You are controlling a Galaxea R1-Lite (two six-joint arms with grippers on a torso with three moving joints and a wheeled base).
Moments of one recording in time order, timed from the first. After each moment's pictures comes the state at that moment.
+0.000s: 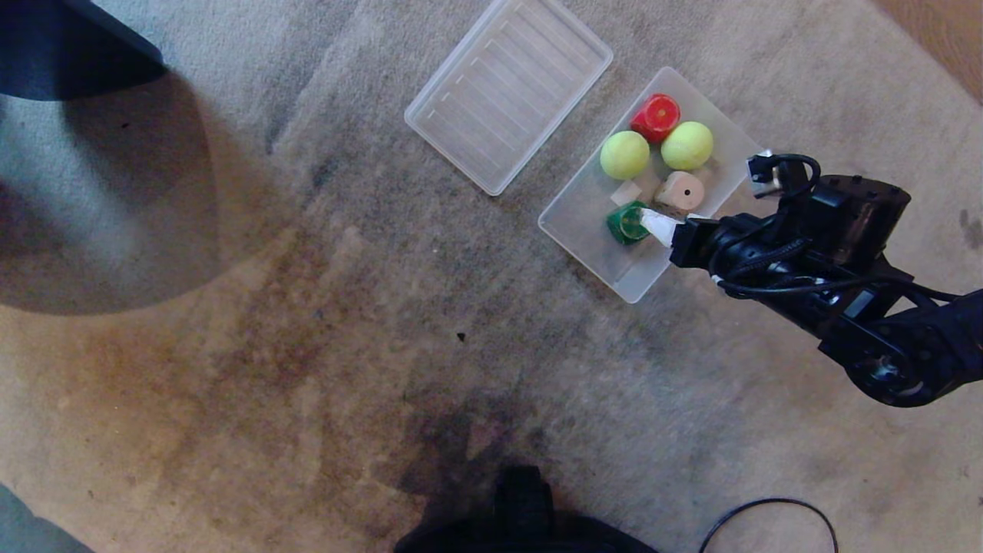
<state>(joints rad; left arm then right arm) 0.00 0.00 0.00 0.01 0.01 -0.01 0.31 1.84 -0.90 -1.03 0.03 0.17</state>
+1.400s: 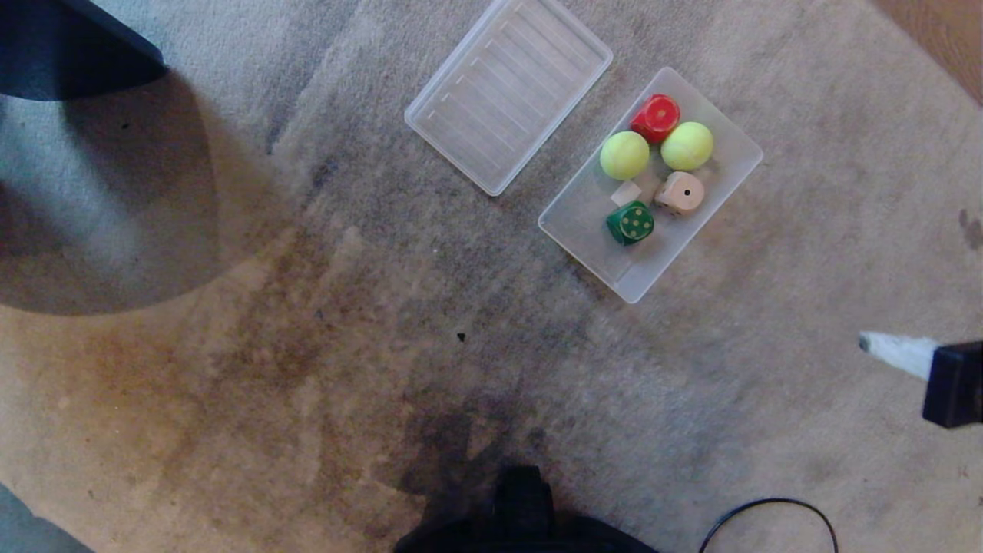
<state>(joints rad) 0.00 0.00 0.00 0.01 0.01 -0.01 0.20 1.02 -0.61 -0.06 -0.03 0.05</state>
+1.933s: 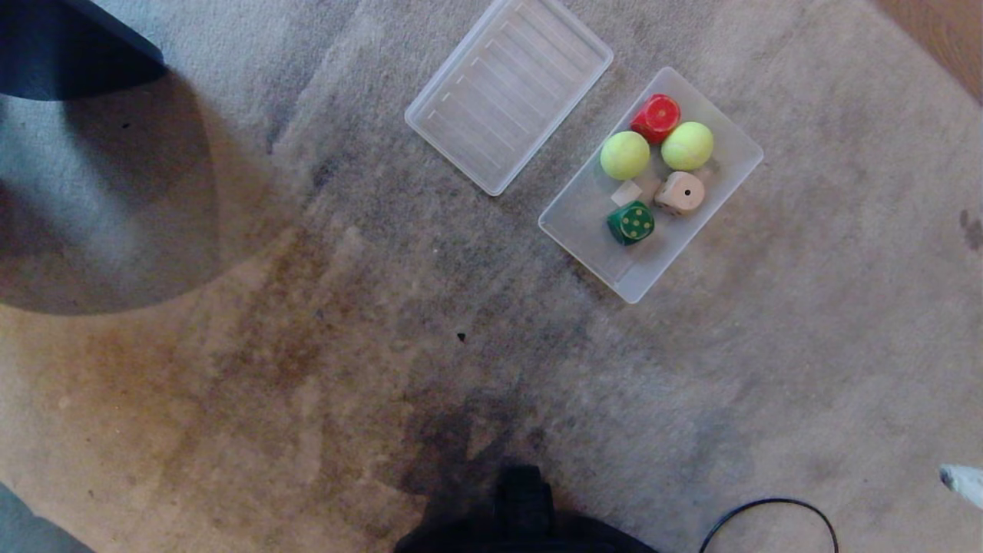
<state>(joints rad) 0.00 0.00 0.00 0.01 0.01 -0.01 0.12 0.72 -0.46 0.22 -0.02 0.00</state>
